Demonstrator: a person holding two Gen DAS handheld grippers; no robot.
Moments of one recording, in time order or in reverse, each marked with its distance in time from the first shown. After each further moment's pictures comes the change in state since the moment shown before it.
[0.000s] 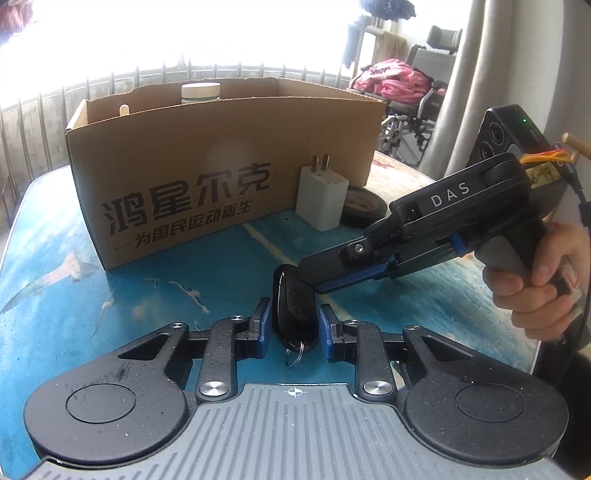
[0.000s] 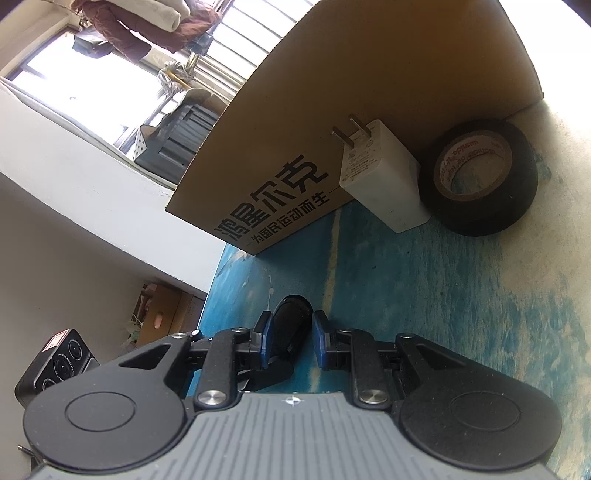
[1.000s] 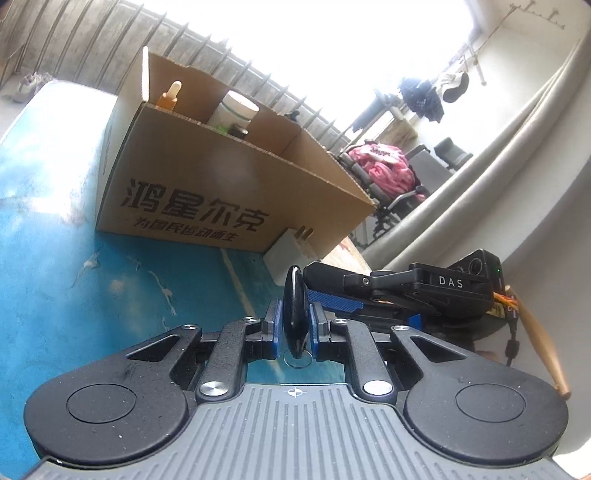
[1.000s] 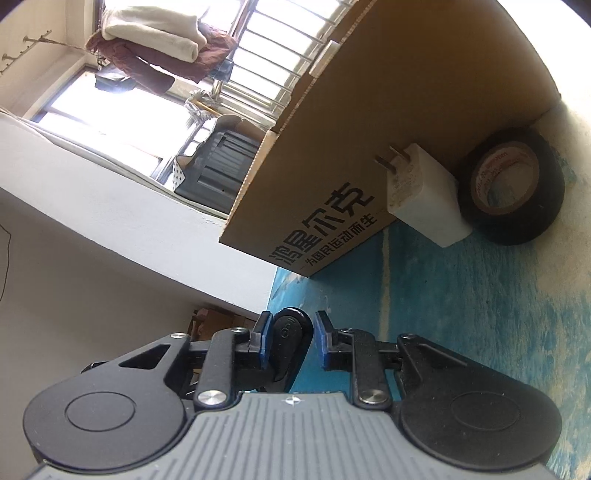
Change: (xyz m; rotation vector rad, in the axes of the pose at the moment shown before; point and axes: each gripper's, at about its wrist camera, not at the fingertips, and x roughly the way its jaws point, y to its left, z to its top) left arm -0.034 0.045 0.018 -0.459 -0.112 -0.261; right arm -0.018 0.010 0.010 0.062 -0.064 0.160
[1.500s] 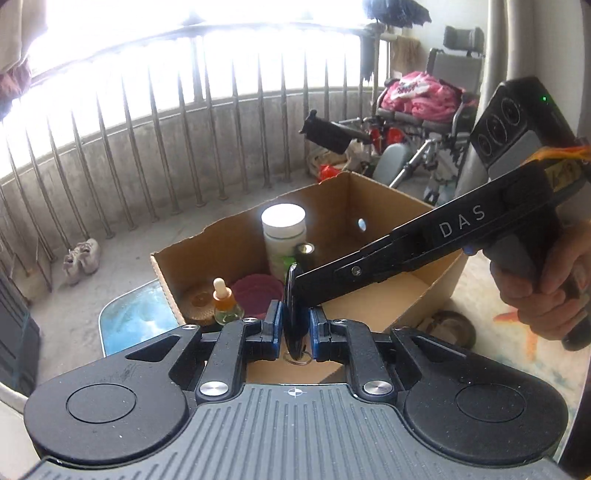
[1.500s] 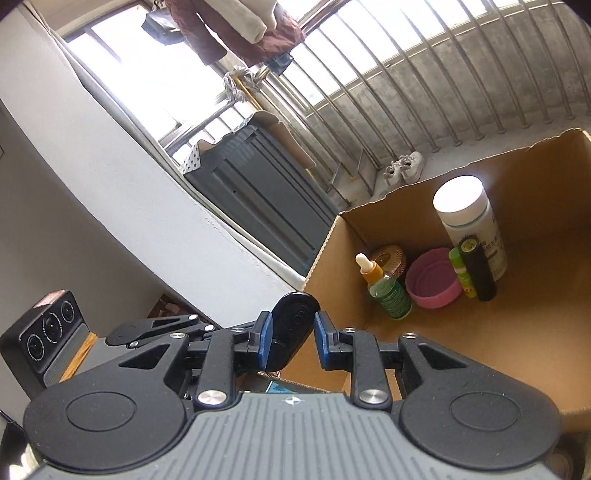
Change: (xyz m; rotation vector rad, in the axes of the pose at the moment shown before) left arm 0.056 -0.036 0.148 0.626 0.142 0.398; right arm 0.072 0.103 0.135 -0.321 0.046 -0.110
